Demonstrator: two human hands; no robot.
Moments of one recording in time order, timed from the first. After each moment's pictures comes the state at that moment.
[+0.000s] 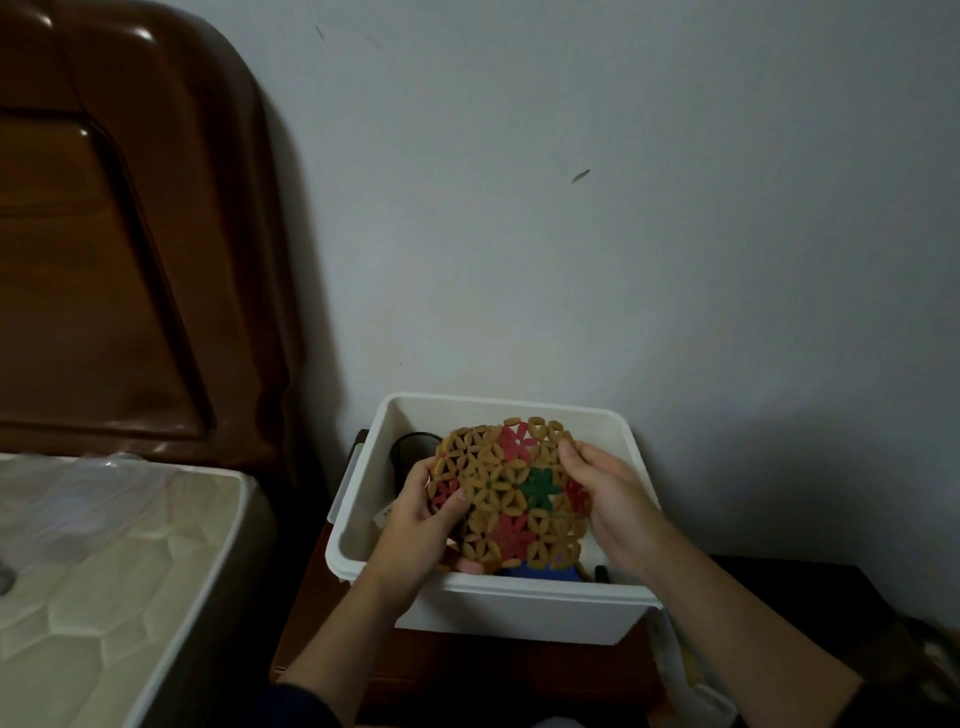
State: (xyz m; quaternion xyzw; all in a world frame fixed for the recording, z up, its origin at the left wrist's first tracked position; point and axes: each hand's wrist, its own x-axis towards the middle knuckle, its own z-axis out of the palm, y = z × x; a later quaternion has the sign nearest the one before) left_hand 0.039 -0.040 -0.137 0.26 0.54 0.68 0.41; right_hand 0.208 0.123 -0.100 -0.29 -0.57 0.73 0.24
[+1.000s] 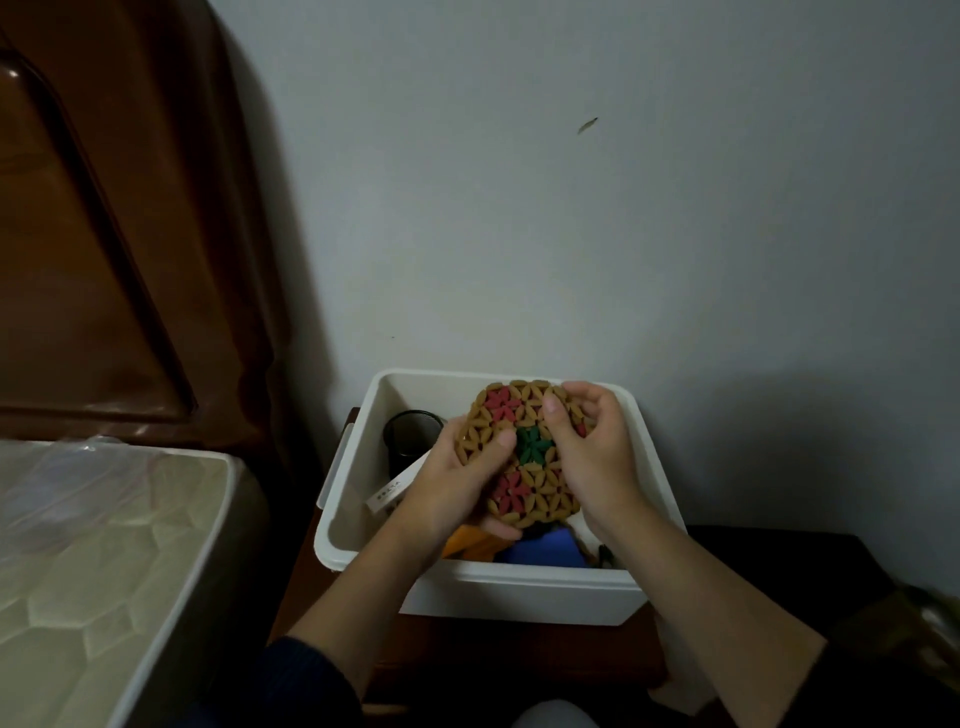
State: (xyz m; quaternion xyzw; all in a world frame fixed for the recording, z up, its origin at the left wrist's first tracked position) left_hand 0.045 -0.005 -0.108 0.29 0.53 0.63 0.49; right_hand 0.167 0.124 -0.109 -0.38 -0.64 0.51 0.43
